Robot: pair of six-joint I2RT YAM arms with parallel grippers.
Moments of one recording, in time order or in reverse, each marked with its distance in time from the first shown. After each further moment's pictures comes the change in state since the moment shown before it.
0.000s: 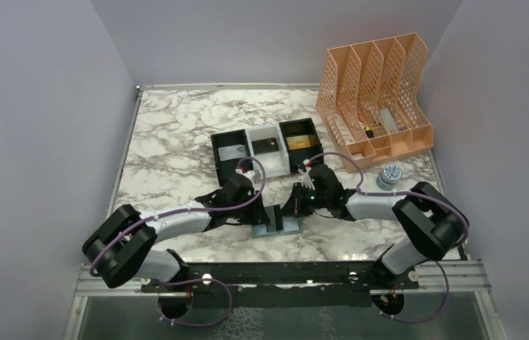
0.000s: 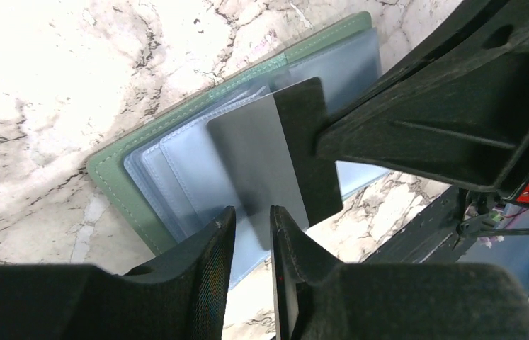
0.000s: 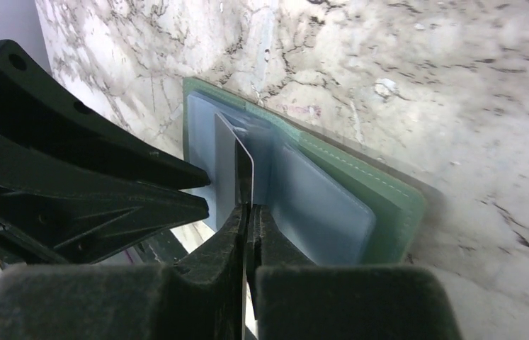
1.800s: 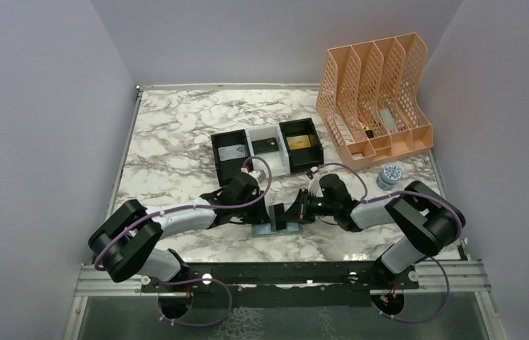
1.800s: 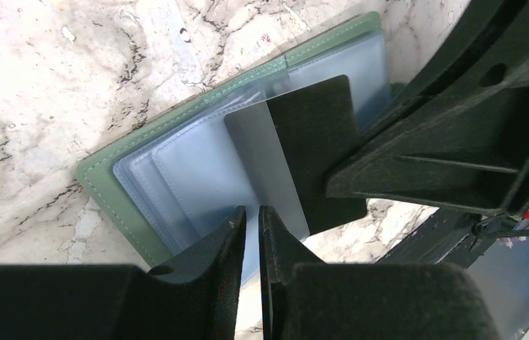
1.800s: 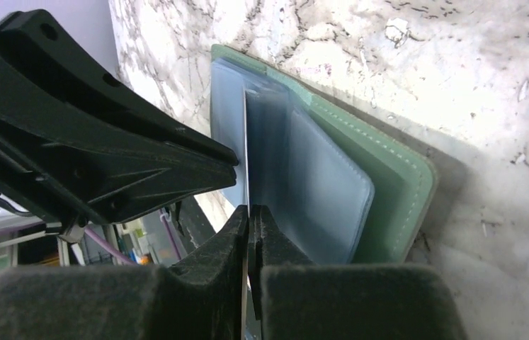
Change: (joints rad) left arm -0.026 0.053 0.051 -0.034 -0.021 0.037; right arm -0.042 0.051 -0.184 0.386 -0.153 0.150
